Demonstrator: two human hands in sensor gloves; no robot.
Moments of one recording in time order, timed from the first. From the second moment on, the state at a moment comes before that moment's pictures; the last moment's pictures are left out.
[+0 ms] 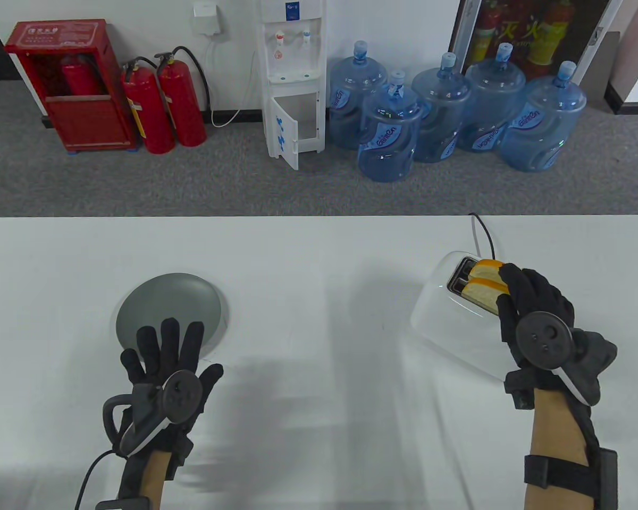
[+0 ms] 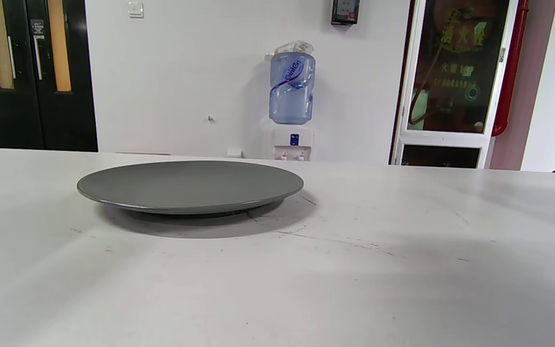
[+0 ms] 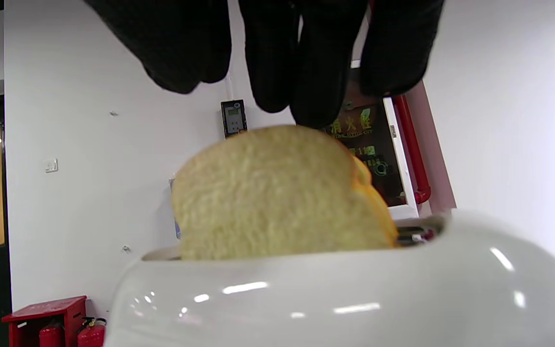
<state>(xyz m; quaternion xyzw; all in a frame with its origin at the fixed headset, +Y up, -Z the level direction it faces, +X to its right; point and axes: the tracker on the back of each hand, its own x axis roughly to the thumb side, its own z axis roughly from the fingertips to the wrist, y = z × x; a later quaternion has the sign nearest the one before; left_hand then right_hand) -0.261 -0.706 -0.262 0.03 0.00 0.02 1.00 0.276 -0.590 -0.294 -0.05 -0.22 0.97 0.10</state>
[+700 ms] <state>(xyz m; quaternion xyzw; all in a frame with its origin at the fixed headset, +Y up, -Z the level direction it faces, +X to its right) -0.256 -0.704 -0.258 0.05 -0.02 0.03 1.00 0.207 -0.534 -0.268 0.02 -0.27 0.95 0.15</state>
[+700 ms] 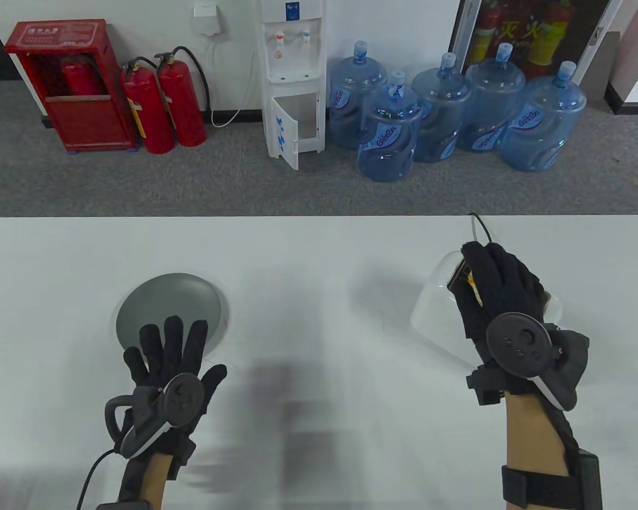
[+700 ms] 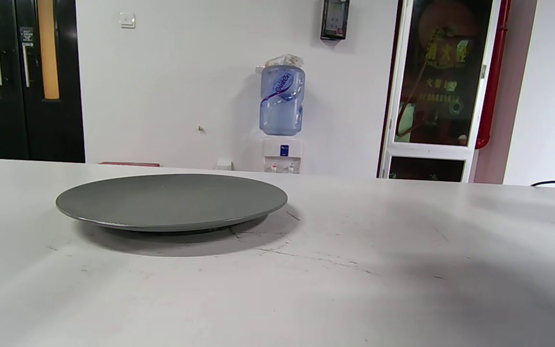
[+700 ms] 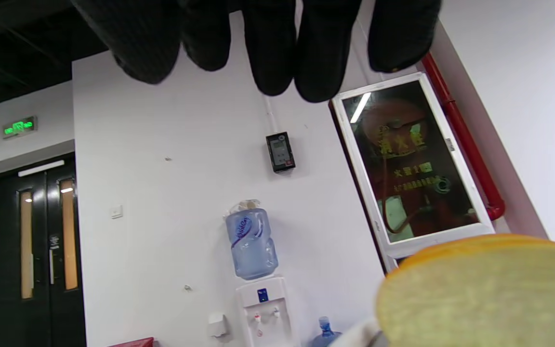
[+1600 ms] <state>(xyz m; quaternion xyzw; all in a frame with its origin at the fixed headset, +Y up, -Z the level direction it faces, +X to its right) -0.249 -0.703 -0.257 0.05 -0.03 0.03 1.00 0.108 -0.570 -0.246 0.13 -0.29 0.94 0.12</state>
